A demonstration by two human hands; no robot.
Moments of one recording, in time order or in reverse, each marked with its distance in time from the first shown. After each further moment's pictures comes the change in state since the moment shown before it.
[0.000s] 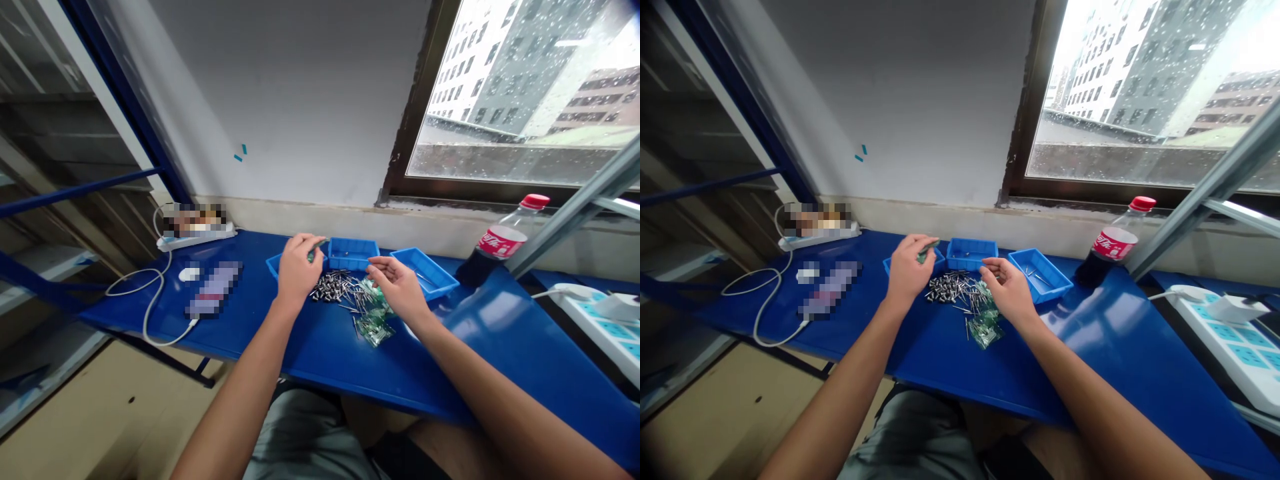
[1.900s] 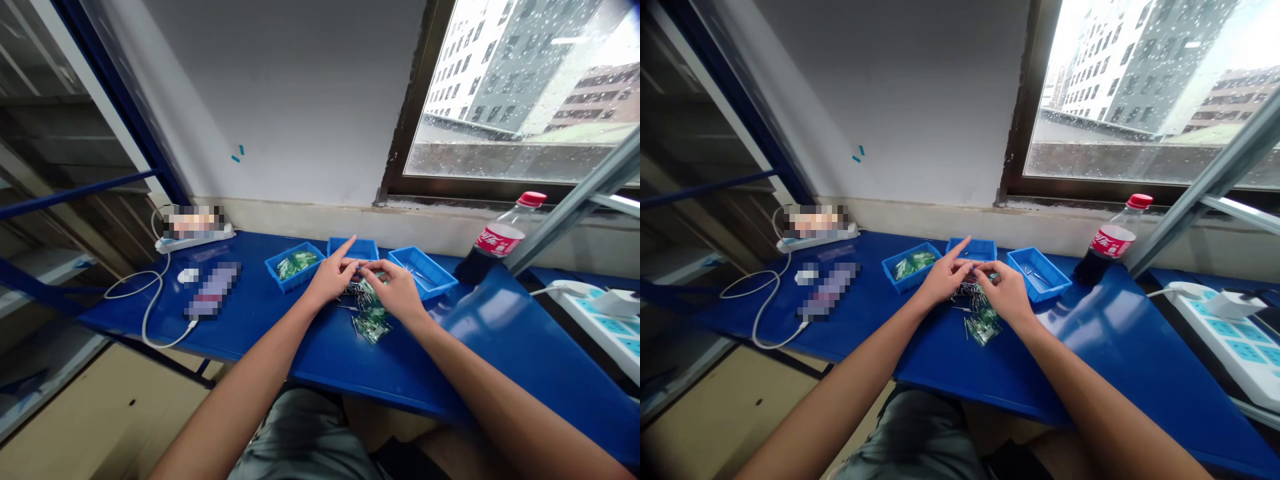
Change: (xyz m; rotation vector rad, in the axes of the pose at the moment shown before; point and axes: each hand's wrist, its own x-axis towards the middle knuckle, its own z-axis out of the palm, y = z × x) left_hand -0.014 0.010 0.064 -0.763 -0.509 -0.264; right_hand -0.001 -0.005 0.003 -0.242 0.018 -0.094
